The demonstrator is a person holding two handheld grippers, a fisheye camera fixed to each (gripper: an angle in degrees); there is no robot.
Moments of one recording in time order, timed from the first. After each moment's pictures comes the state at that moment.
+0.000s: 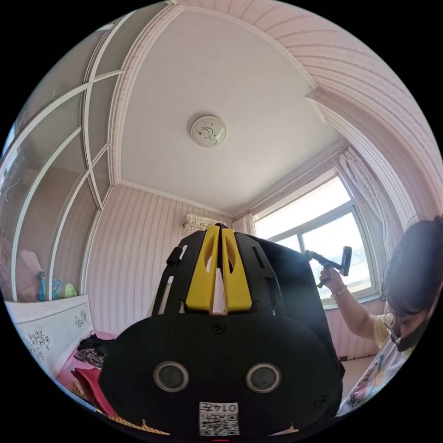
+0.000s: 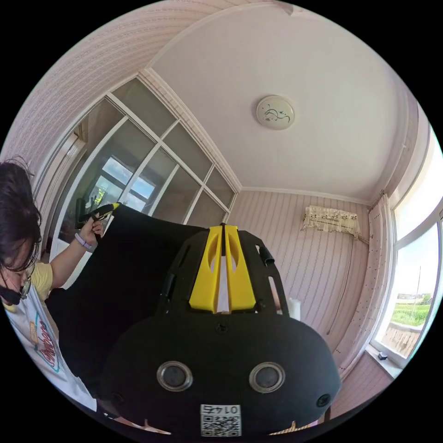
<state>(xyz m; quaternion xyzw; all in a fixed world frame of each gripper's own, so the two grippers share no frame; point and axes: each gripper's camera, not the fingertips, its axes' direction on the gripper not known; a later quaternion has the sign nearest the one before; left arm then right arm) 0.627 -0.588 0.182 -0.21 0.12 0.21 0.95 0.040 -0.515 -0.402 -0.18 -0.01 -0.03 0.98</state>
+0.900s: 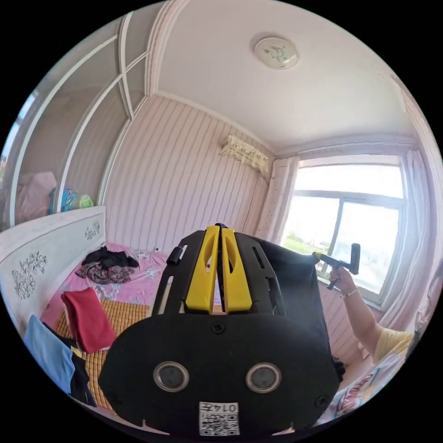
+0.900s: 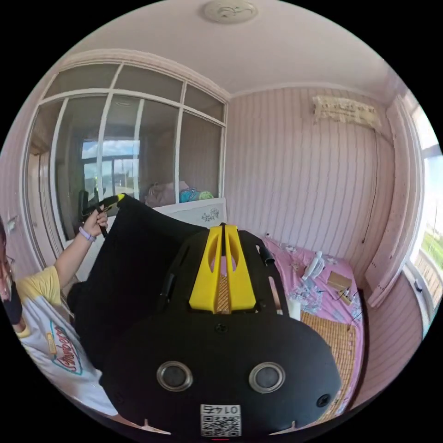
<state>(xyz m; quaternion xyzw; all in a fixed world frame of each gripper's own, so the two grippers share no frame) 0.381 -0.350 0.321 -0.44 -0.06 0.11 0.89 0.165 -0.229 -0.218 -0.44 -0.03 0.15 0.88</state>
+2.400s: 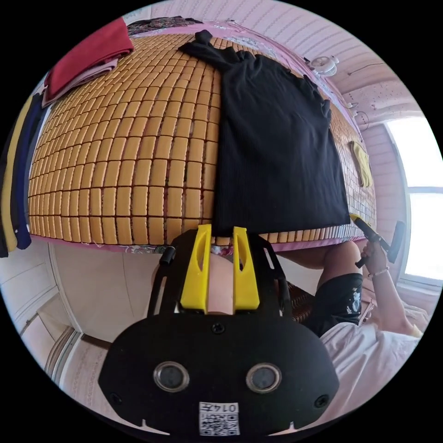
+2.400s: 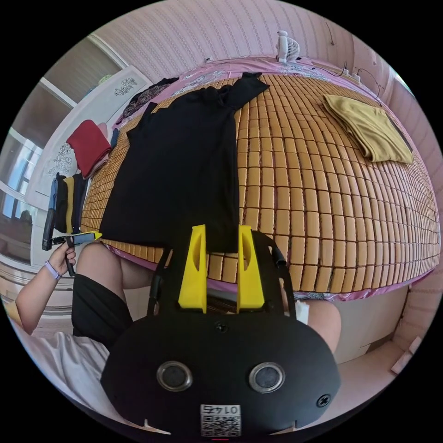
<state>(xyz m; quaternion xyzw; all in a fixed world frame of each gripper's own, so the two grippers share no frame) 0.162 0.324 -0.049 -0.85 -0.31 -0.04 0.43 -0.144 0.369 -0.246 -0.76 0.10 0.33 0.54</state>
